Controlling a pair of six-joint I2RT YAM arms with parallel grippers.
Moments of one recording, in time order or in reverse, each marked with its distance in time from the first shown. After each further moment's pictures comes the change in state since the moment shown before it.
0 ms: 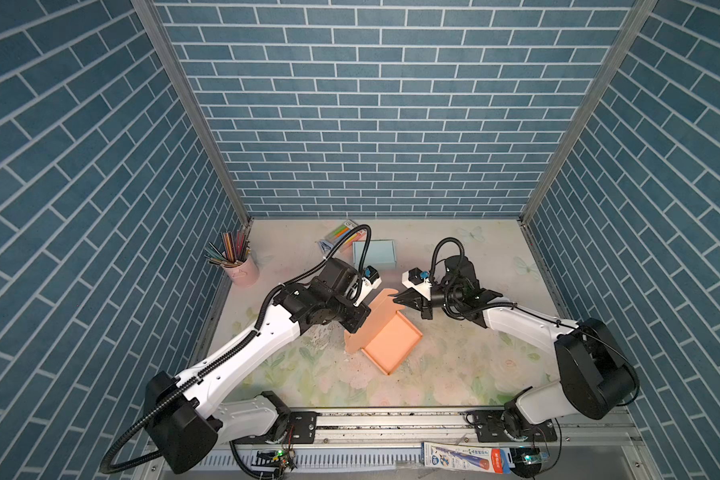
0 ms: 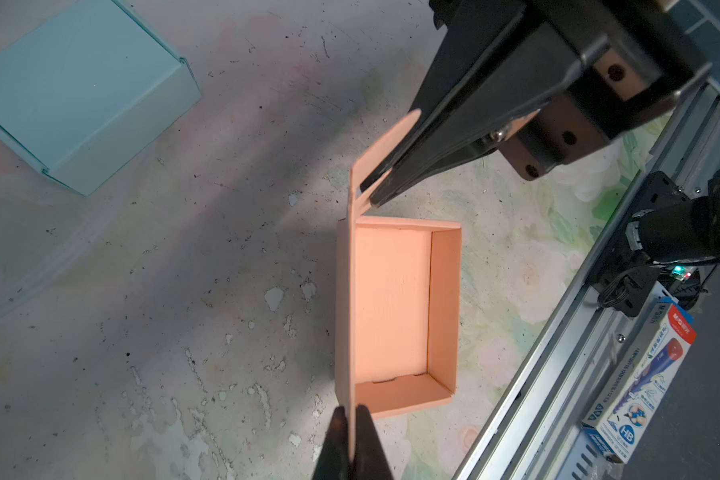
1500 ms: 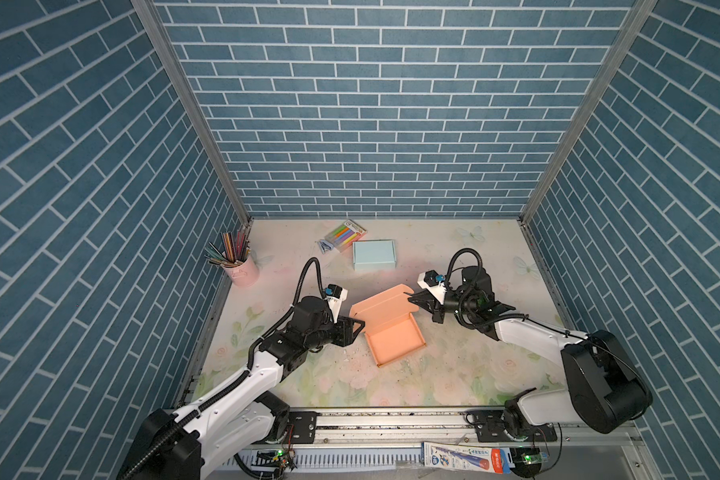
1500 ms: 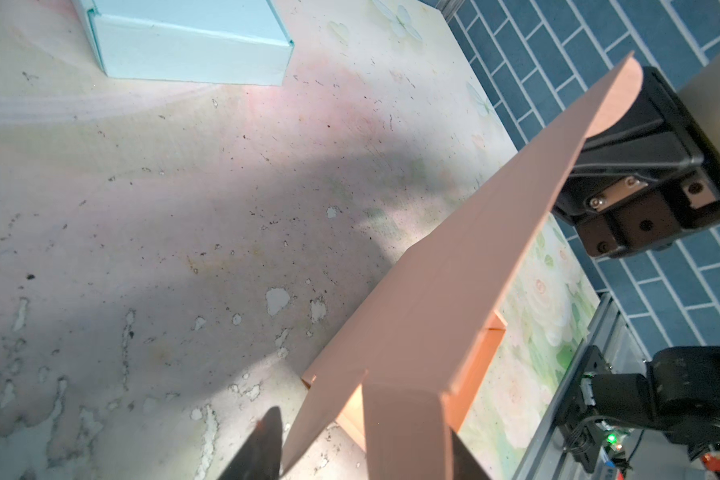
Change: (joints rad) left arm 0.143 -0.263 -0.652 0.710 0.102 -0.451; right arm -0.097 -0.091 -0.185 0.162 0.097 0.096
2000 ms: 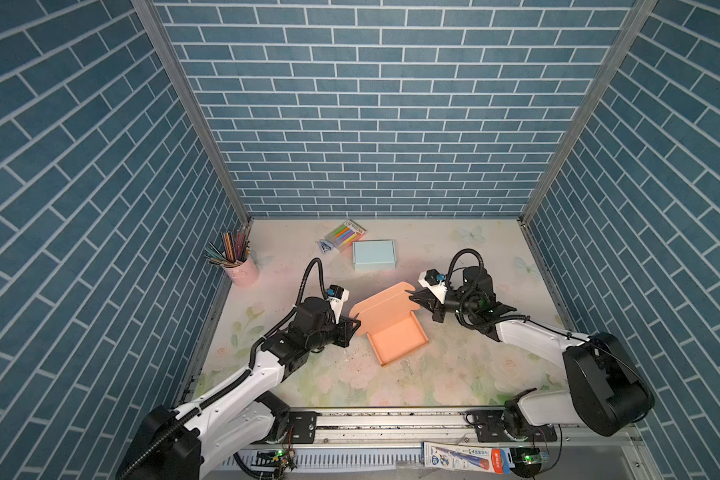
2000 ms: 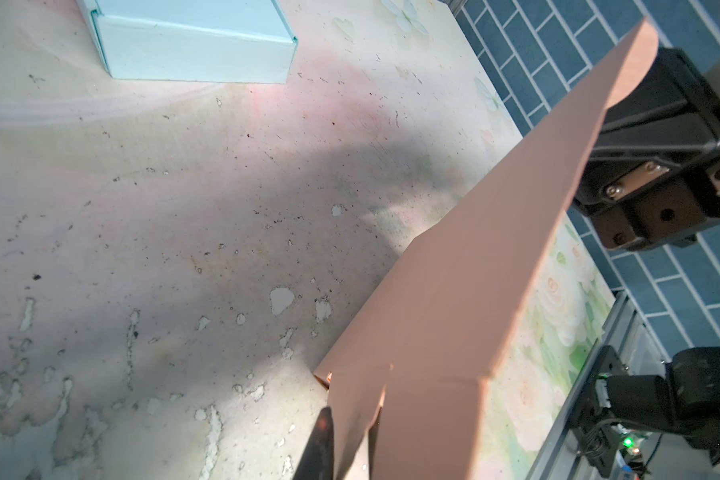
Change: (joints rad) left arm -0.023 0.013 0.004 -0.001 -0.039 0.002; right arm 0.000 -0.010 -0.004 0.007 0.035 0.014
